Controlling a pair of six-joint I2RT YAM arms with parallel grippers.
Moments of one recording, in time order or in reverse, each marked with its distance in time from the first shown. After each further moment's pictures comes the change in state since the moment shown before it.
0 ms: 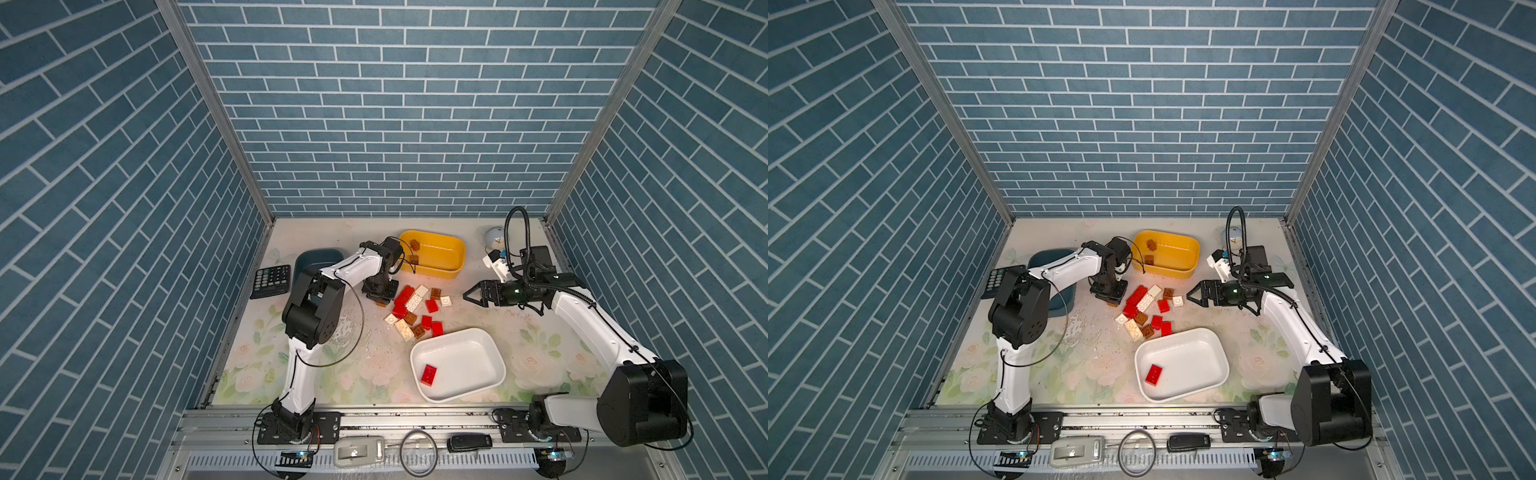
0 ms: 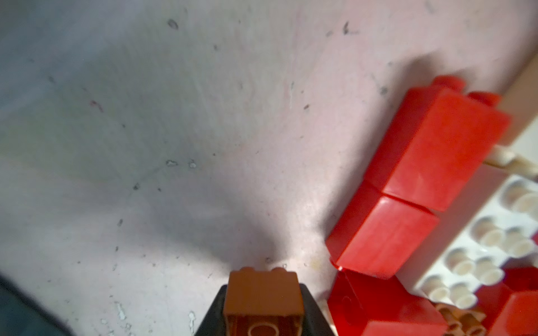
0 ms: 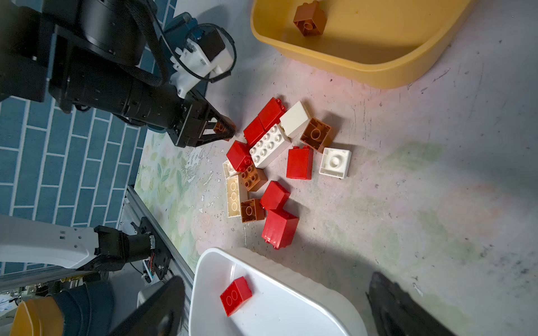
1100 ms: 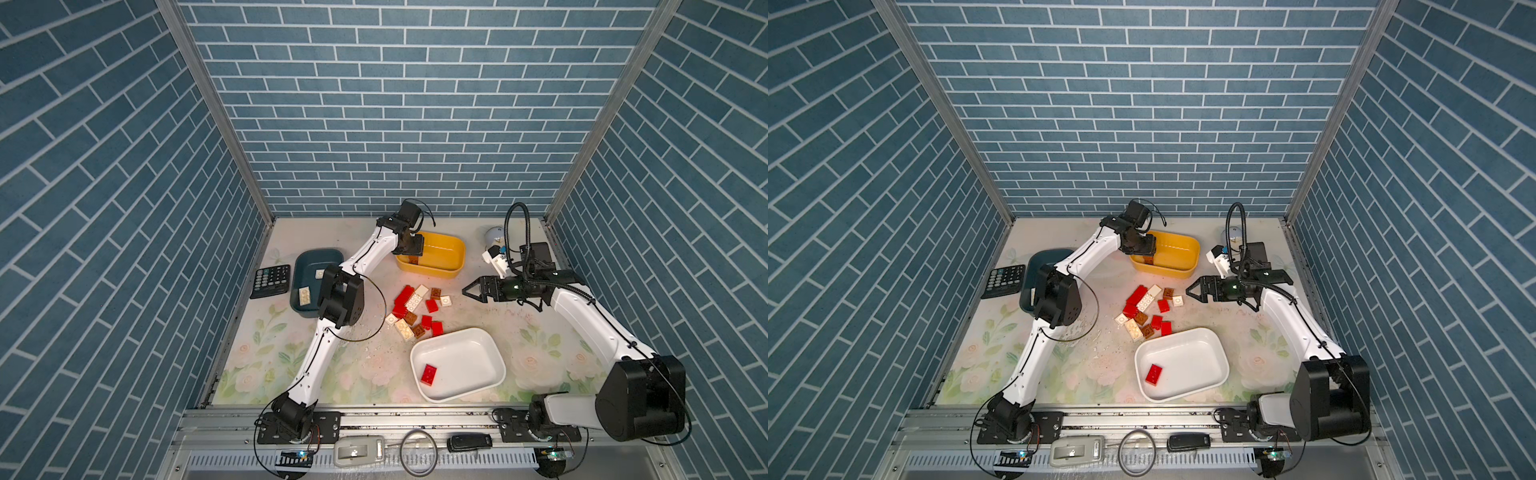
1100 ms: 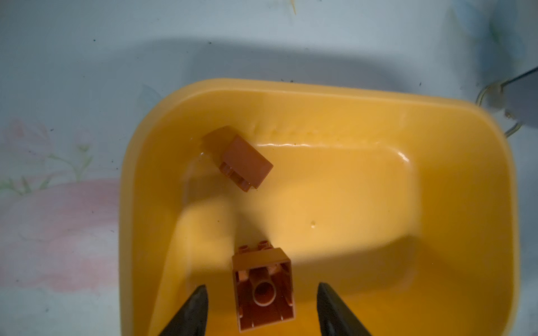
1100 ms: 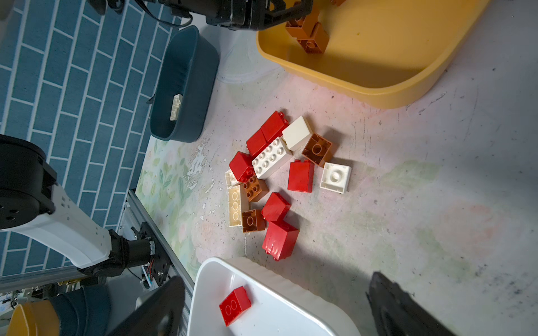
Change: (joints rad) left arm -0.003 0.448 0.824 0.098 0.028 -0.105; right arm 0.000 0.022 0.026 0.029 -0.007 0.001
